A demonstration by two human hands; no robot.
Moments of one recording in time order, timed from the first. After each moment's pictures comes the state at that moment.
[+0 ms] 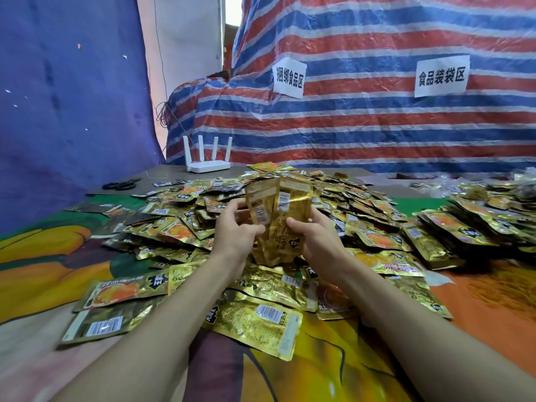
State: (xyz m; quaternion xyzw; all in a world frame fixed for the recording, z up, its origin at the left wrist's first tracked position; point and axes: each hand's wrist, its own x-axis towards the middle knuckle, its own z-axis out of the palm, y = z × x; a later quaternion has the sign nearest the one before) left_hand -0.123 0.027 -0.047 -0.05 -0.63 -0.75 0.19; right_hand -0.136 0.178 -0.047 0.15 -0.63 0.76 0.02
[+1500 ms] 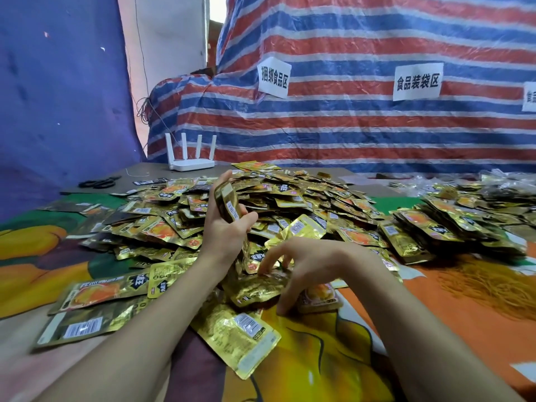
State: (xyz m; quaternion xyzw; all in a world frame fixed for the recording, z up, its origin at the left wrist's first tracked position) left_hand -0.127 0.031 -0.055 -0.15 -0.62 -0.71 0.28; right_hand -0.100 0.207 -0.012 0.28 -0.93 0.17 -0.17
